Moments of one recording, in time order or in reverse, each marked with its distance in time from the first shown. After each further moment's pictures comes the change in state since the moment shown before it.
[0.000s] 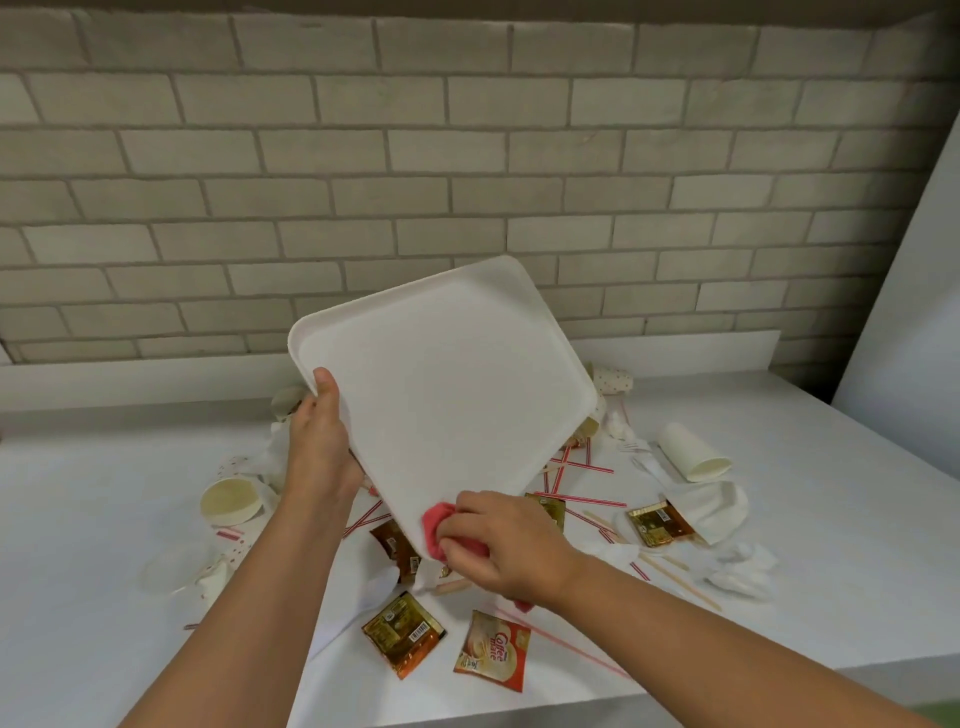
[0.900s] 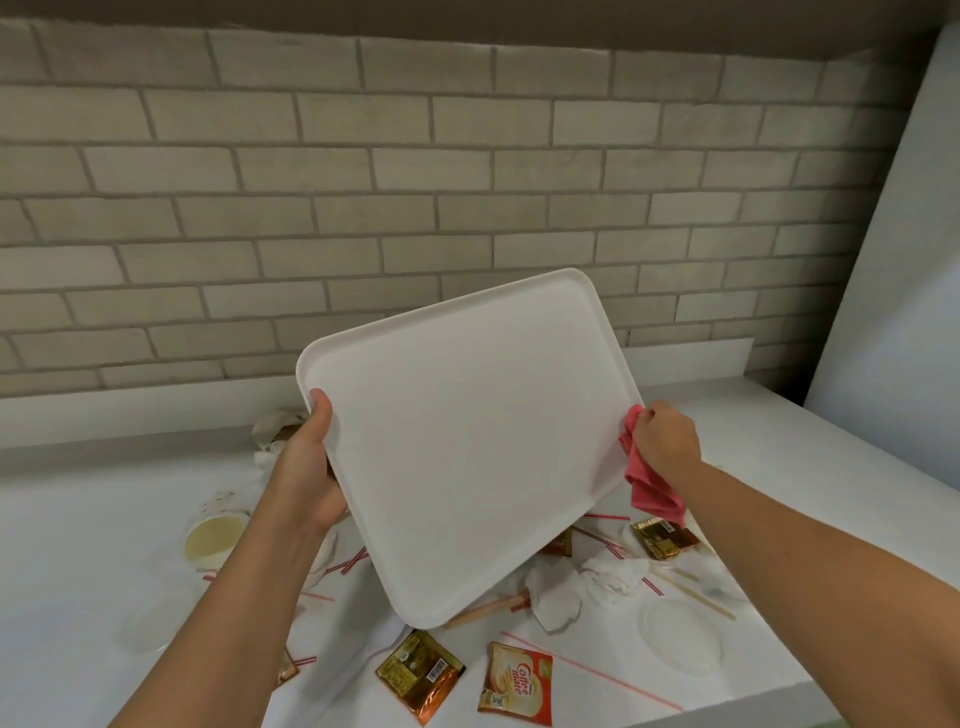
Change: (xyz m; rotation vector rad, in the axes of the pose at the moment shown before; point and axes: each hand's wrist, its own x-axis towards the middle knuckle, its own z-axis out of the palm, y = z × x) left_hand 0.026 0.015 -0.025 -0.014 -0.388 -0.256; right_hand -0.004 0.156 -0.067 -0.096 0.341 1.238
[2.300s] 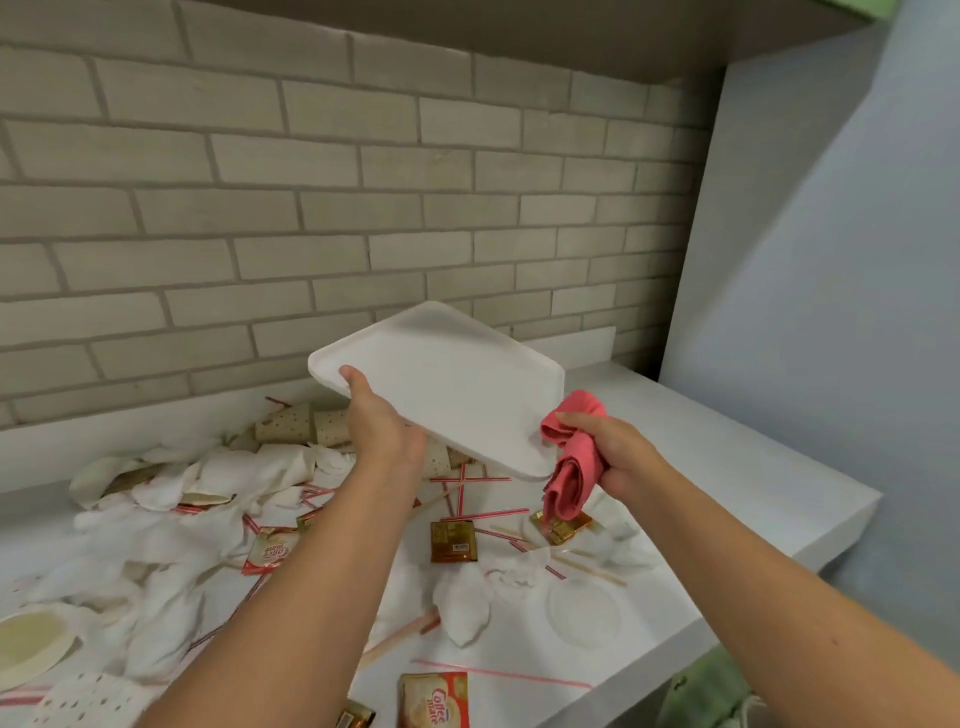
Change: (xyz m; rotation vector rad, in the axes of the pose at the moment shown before) left_hand 0.053 -0.067 0.150 -0.387 0.181 -0.083; right_hand -0.051 0.018 -0.066 1.150 -0.279 0.454
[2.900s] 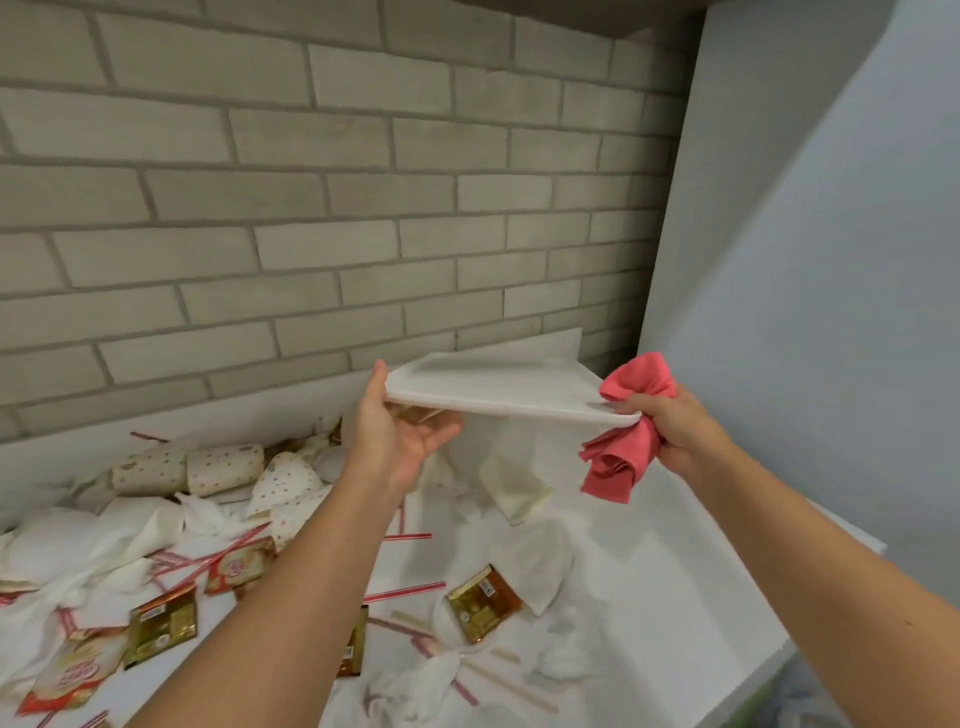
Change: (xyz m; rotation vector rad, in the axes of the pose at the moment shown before) left_hand 0.104 -0.131 0.069 0.238 -0.254 -0.255; right_hand 0.147 -0.081 -0.148 -0.067 0.103 -0.220
